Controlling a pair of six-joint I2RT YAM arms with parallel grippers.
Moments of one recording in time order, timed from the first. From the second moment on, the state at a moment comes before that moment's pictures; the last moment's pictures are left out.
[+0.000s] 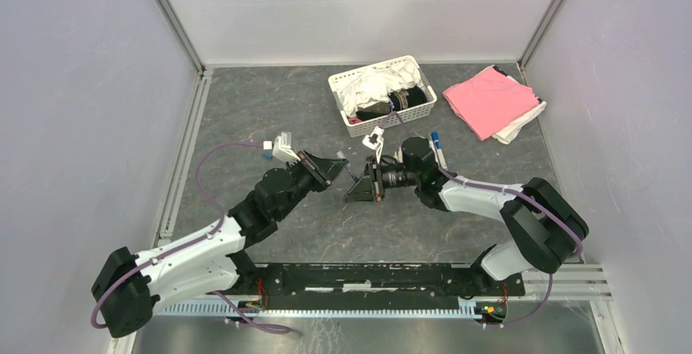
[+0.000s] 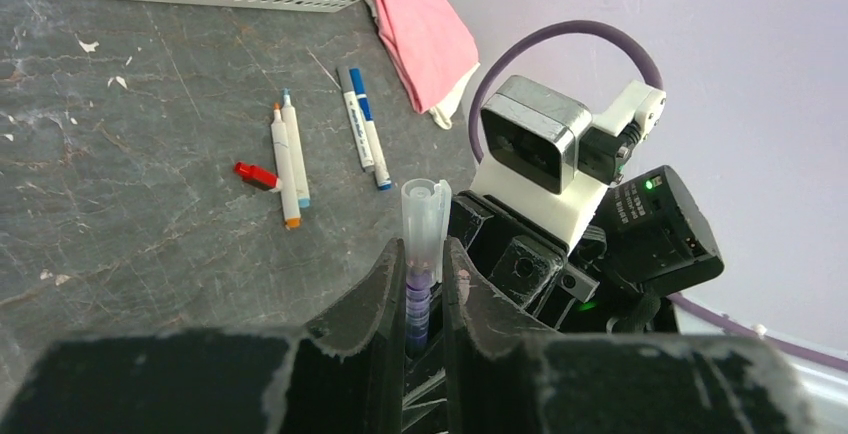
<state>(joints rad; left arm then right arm) -0.85 0.89 0.44 0.35 -0.22 -1.08 0.71 1.48 0.64 0.58 -0.87 0.60</state>
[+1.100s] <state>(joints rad) -0.93 0.89 0.55 0.19 -0.31 -0.93 0.70 1.47 0.62 0.64 -0.86 0.45</state>
